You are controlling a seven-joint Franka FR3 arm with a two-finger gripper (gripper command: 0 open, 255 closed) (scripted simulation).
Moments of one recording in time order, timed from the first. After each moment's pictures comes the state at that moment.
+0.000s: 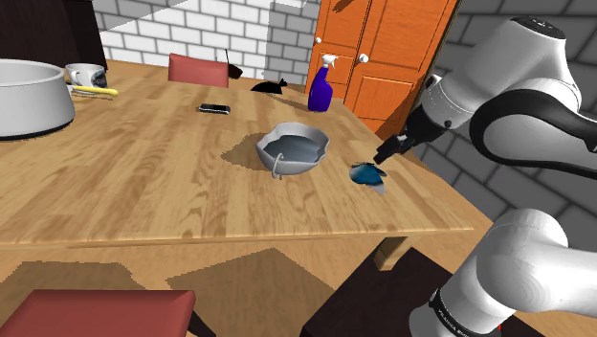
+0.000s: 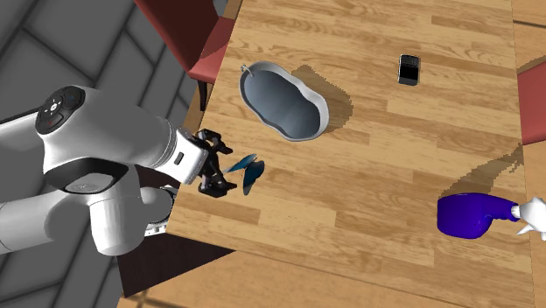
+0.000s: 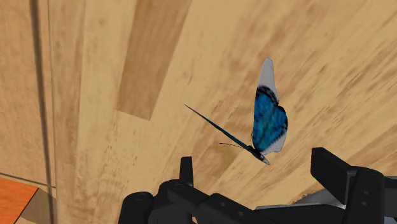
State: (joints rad) arm -0.09 -1.25 0.09 -2.88 -0.12 2.07 0.16
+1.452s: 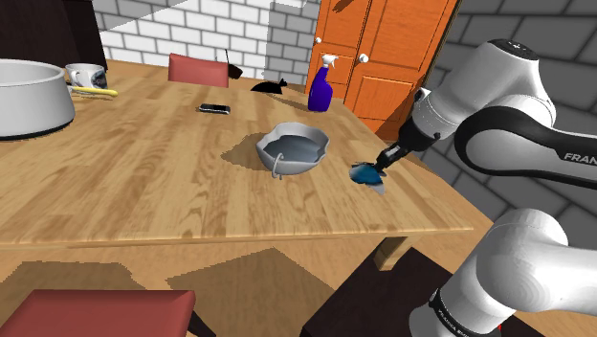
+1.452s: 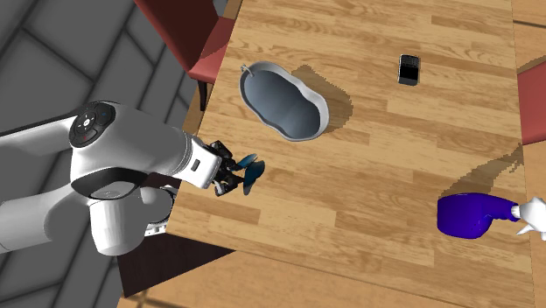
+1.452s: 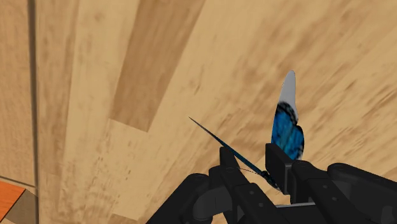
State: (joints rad) arm -0.09 -1.21 0.06 -2.94 -0.15 2.16 0.11
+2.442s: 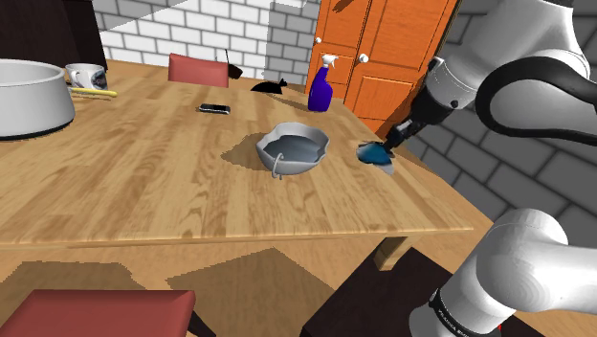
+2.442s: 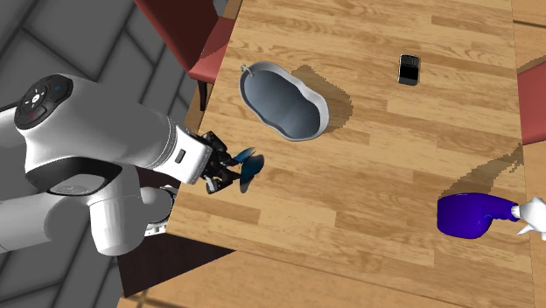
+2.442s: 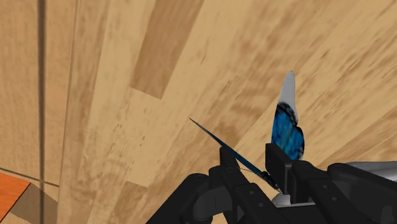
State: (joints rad) arm -0.09 -1.18 0.05 -2.77 -0.15 2.02 0.09
